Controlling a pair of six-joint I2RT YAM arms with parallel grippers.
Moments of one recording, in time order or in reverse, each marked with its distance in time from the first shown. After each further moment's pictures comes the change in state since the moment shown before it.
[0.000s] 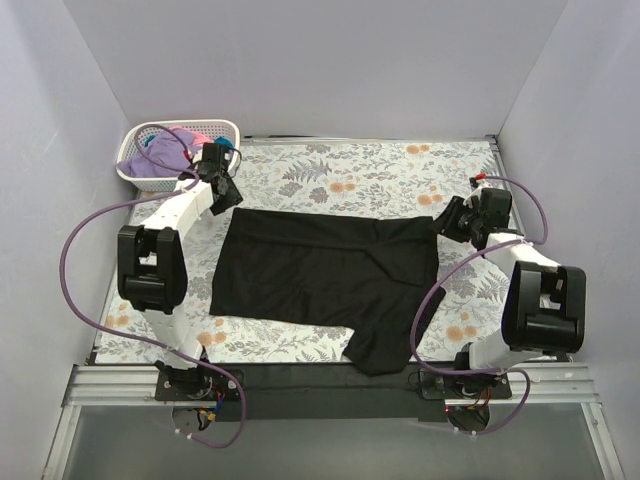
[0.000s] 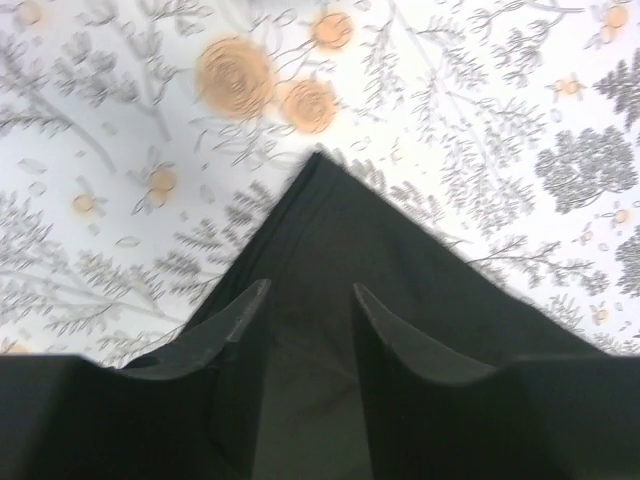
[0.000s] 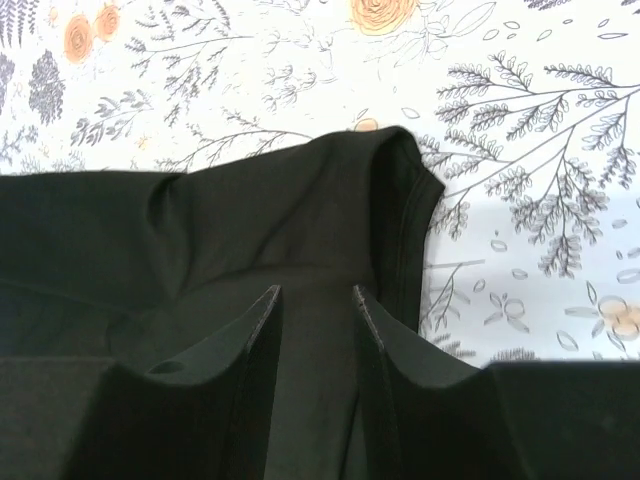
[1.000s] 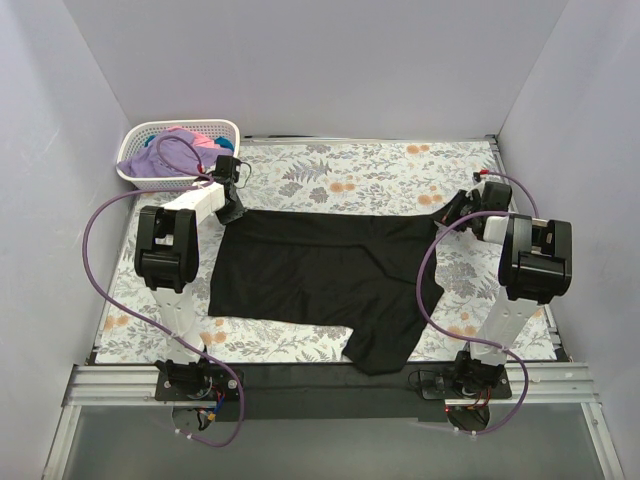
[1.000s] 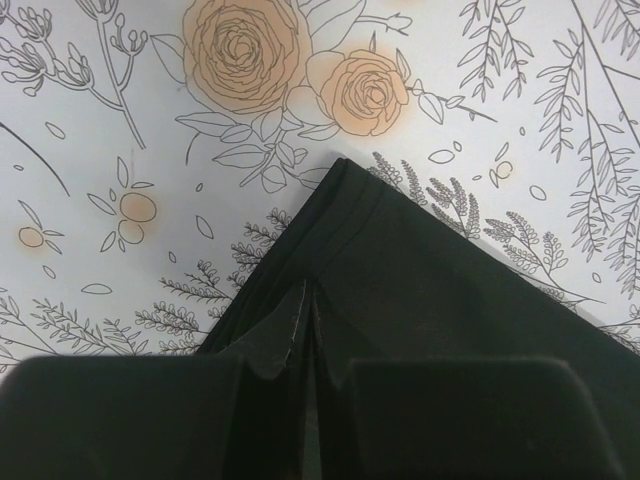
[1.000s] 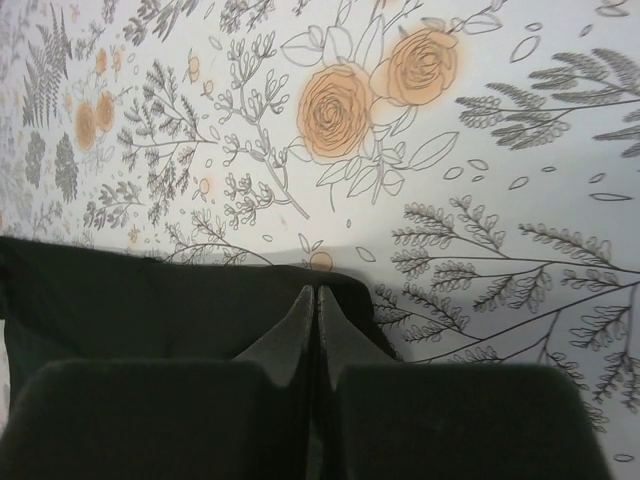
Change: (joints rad) left arm 0.000 0.213 0.031 0.042 -0.024 0.034; right arm -0.073 0.407 0.170 0.244 -0.180 0.104
